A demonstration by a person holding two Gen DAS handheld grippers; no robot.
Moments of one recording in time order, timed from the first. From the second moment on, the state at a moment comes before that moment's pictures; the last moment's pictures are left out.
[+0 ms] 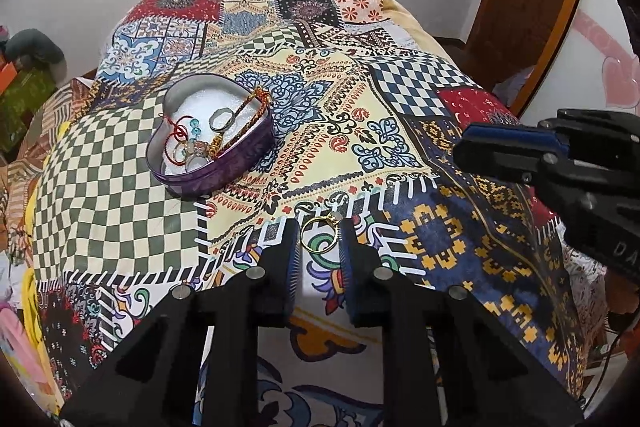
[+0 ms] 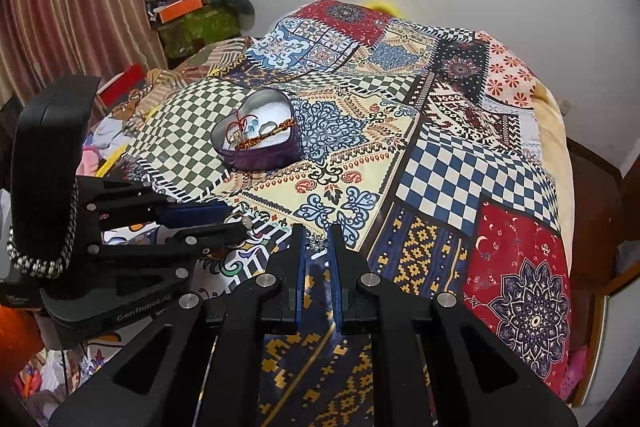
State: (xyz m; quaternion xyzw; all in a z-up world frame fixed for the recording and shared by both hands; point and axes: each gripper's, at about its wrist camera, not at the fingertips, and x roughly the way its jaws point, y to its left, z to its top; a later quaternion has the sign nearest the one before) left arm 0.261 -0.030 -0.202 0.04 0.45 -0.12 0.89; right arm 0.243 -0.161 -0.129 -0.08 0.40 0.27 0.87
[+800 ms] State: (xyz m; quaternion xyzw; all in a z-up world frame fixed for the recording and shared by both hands) left arm 0.245 0.026 -0.127 0.00 0.37 -0.08 0.93; right arm 0.242 -0.135 -0.081 -0.08 0.35 0.28 0.89
